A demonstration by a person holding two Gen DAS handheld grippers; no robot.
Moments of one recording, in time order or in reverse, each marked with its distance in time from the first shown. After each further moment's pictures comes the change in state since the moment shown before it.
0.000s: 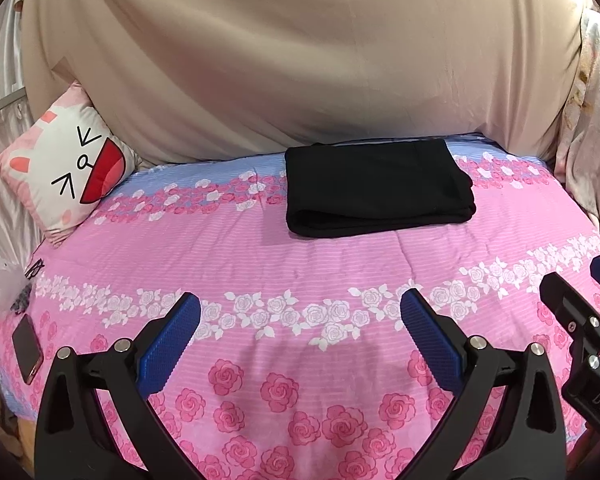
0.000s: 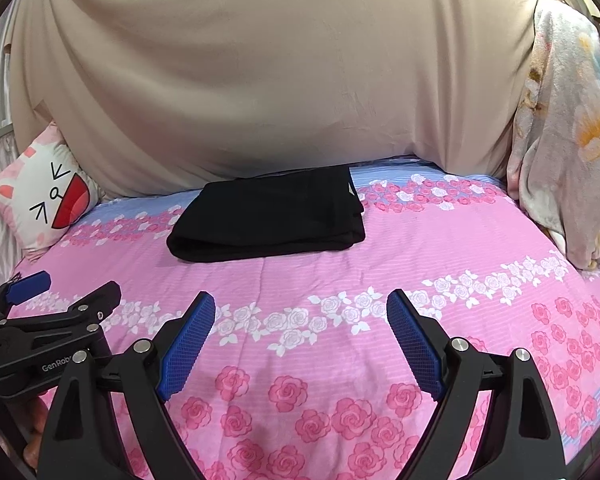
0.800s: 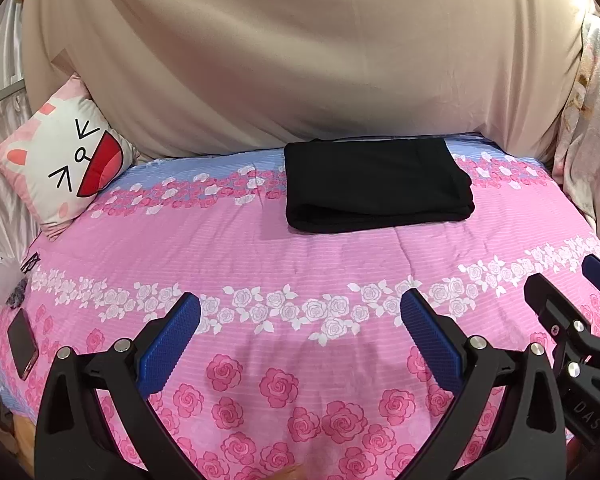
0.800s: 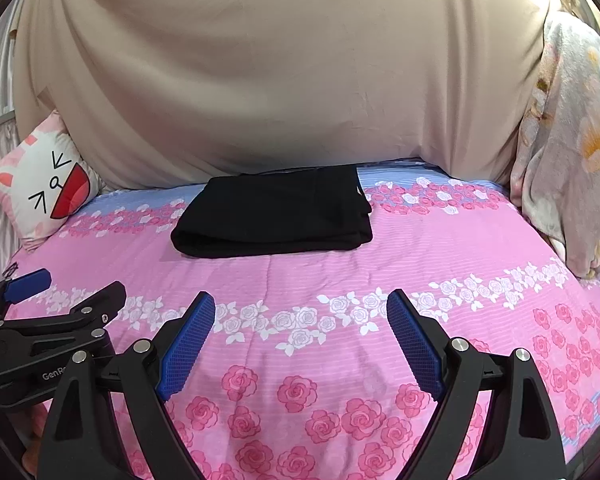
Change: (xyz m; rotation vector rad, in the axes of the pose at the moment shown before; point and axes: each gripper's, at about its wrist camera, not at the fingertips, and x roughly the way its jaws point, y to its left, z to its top) left arm 0.002 0.004 -0.003 -0.013 0.003 -0.016; right arm 0.004 0.017 0.000 -0.044 0.006 -0.016
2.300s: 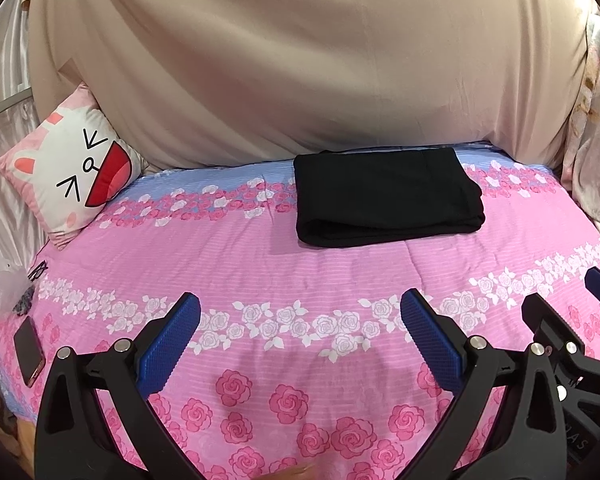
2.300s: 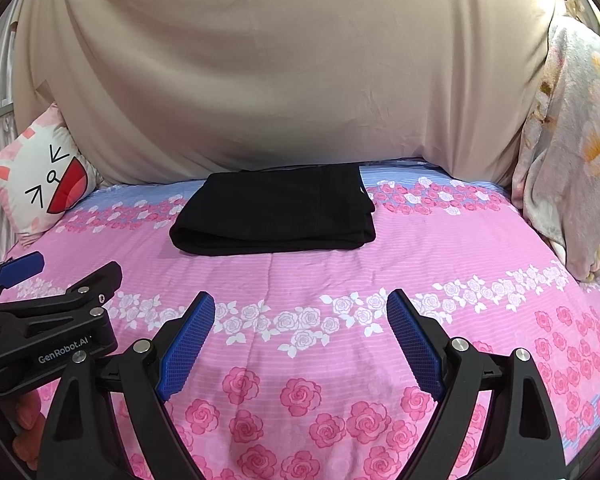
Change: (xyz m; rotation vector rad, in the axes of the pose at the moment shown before) left arm 0.002 0.002 0.007 0.010 -0.037 0.035; right arm 0.007 0.005 -0.002 -0.004 0.006 -0.012
